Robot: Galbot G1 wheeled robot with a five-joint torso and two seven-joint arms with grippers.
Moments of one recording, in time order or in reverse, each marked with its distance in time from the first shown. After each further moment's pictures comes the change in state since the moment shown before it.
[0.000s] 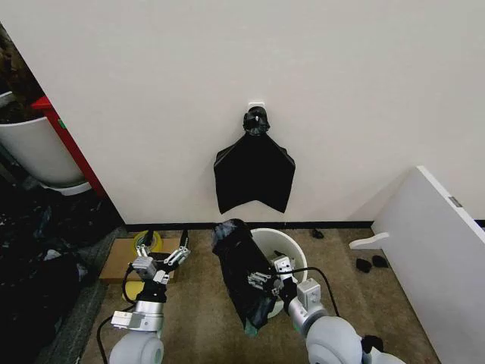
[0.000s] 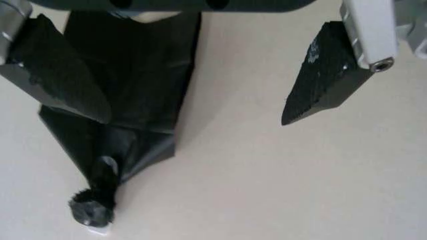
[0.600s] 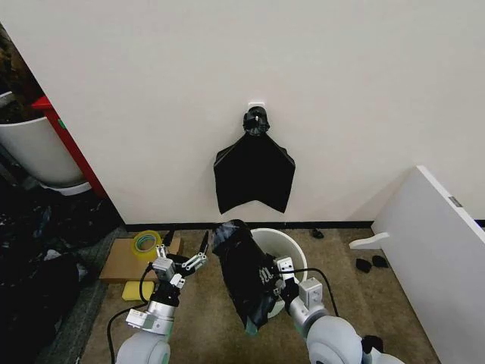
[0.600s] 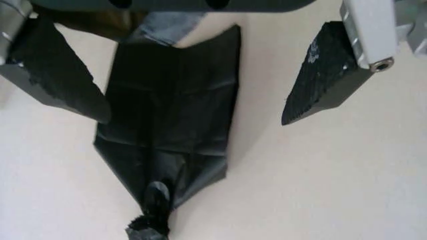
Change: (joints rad) left arm 0.004 0.077 0.096 -0.019 0.026 0.033 -0.002; right arm -0.022 0.014 0.034 -0.003 0.055 0.021 0.019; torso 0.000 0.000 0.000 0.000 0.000
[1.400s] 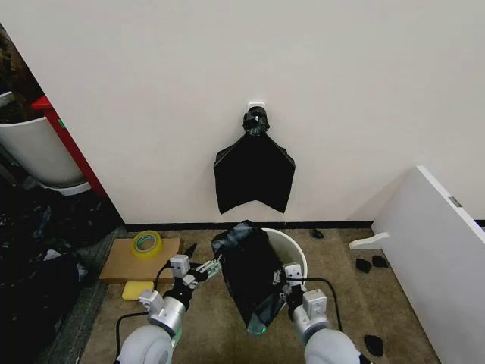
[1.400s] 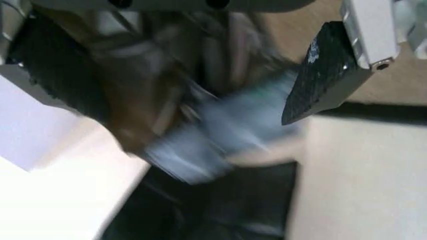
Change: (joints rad) left arm -0.077 0.186 0.185 -0.088 -0.366 0.485 -0.124; right arm -0.087 0.078 0.005 -0.023 -0.116 0.065 0.062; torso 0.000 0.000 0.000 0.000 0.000
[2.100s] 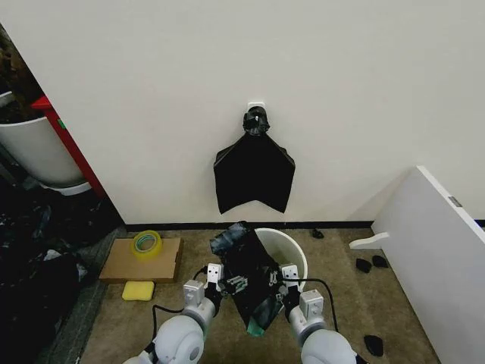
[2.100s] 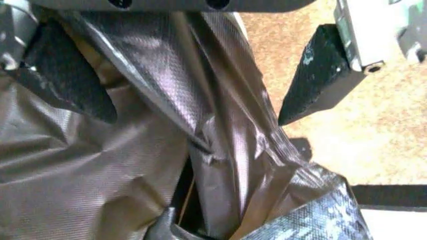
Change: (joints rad) left arm -0.191 -0.014 0.224 0.087 0.068 0.293 -0.335; right arm 0.008 -0.009 0.010 -0.009 0.014 -0.011 0.000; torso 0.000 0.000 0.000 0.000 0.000
